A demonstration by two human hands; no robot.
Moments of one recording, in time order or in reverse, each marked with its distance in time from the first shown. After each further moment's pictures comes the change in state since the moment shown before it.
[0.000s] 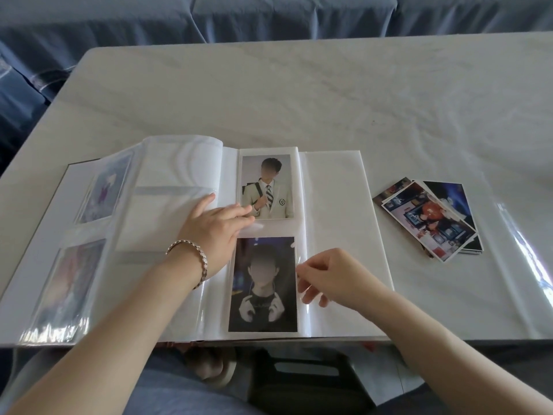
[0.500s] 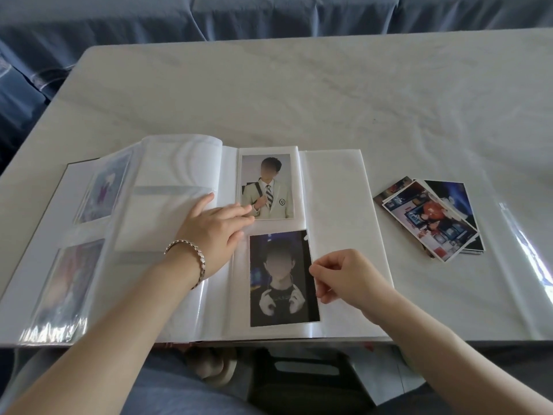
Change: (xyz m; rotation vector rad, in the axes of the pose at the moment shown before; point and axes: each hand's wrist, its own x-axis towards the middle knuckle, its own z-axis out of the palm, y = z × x) left_hand -0.001 -0.002 0.000 -0.041 0.024 0.026; right_hand -0.001 0.017 -0.007 0.162 0.119 0.049
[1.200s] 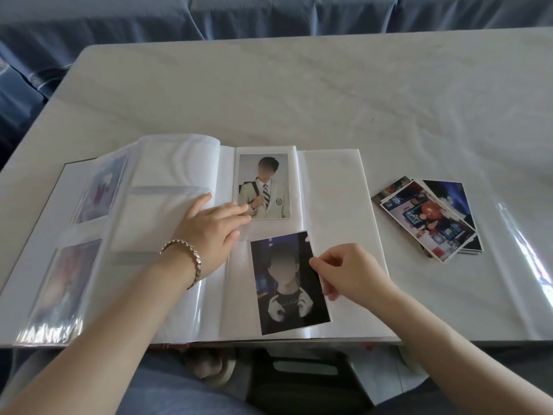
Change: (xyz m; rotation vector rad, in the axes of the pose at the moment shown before) left_hand 0.001 -0.001 0.001 -0.003 -0.001 0.002; right_hand 0.004 0.000 -0.008 -0.238 0.069 -0.044
